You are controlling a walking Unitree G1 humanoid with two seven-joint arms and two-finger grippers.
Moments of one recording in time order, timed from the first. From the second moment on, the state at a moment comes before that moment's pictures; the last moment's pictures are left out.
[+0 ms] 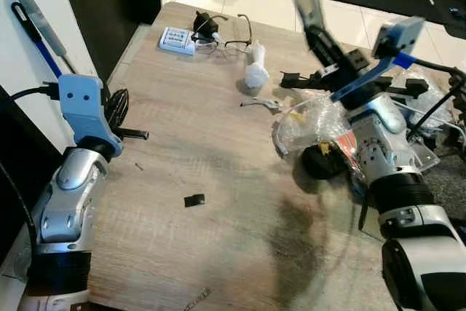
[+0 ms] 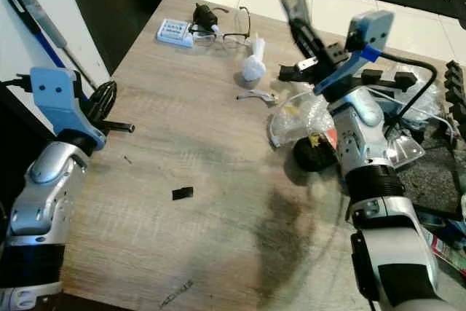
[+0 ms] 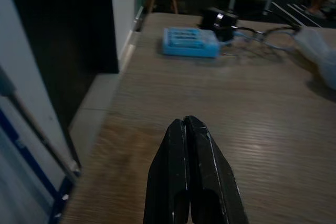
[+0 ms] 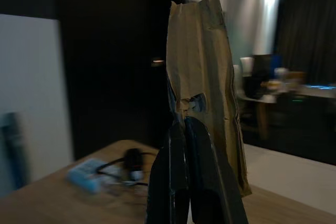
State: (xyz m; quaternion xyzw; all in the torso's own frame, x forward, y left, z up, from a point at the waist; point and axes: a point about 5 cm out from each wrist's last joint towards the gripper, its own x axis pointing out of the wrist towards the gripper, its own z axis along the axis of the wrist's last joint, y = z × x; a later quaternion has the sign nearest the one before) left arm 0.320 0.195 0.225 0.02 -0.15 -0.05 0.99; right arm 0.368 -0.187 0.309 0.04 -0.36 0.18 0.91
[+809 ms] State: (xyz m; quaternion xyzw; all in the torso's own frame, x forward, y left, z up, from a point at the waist) left arm 0.324 0.180 0.220 0.01 -0.13 -0.04 0.99; right arm 0.357 -0.168 0.270 0.06 -0.32 0.09 0.94
